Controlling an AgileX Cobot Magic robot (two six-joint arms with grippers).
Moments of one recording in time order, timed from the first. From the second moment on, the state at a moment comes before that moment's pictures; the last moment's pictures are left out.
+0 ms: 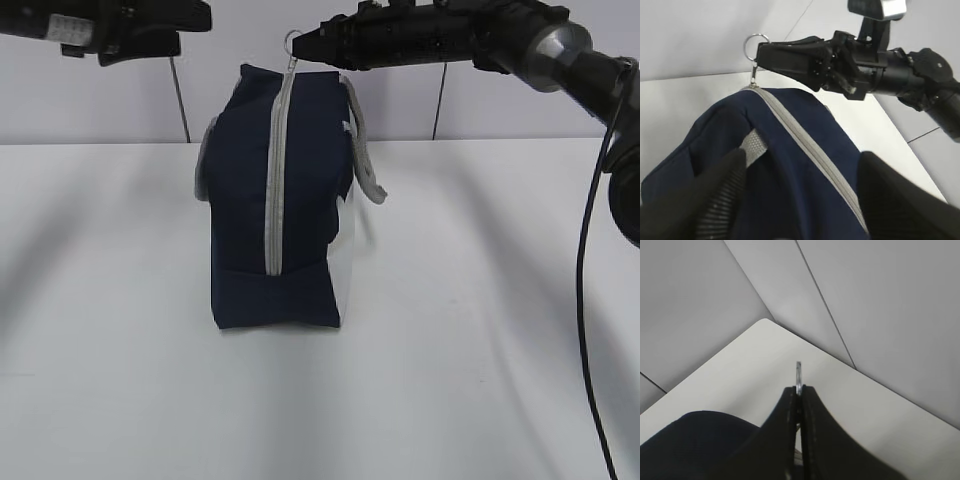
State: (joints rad) left arm -0.08 1.75 -1.42 -1.28 0.83 0.97; right arm 0.15 2.61 -2.55 -1.88 -0.86 2.10
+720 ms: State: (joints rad) left arm -0.17 2.01 -1.64 -1.23 0.76 0.82; right arm 0.15 2.61 -2.55 -1.88 -0.86 2.11
